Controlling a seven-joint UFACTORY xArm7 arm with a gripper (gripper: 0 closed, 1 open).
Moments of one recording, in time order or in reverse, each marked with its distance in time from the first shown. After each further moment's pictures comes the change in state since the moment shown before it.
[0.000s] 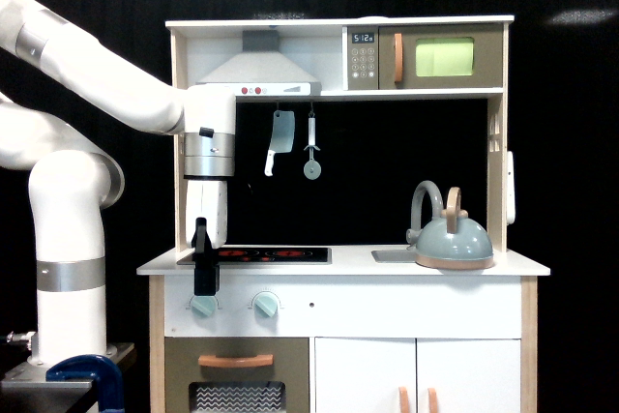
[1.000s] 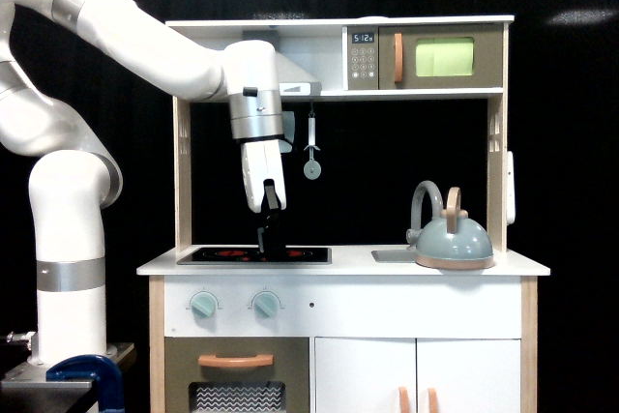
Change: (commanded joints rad) arm 0.053 0.269 -0.173 0.308 0.002 -0.132 -0.331
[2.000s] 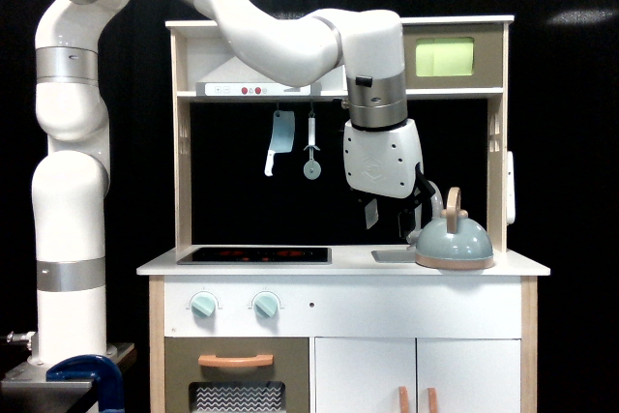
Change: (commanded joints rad) arm 0.234 0.665 -0.351 0.648 0.503 0.199 -1.117
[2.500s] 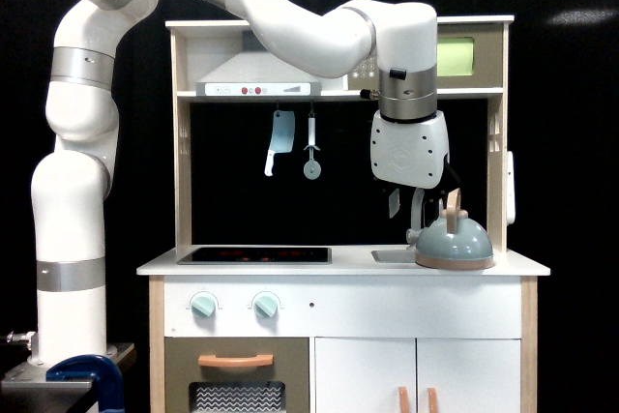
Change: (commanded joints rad) arm -0.049 0.103 0.037 0.145 0.077 0.070 0.003
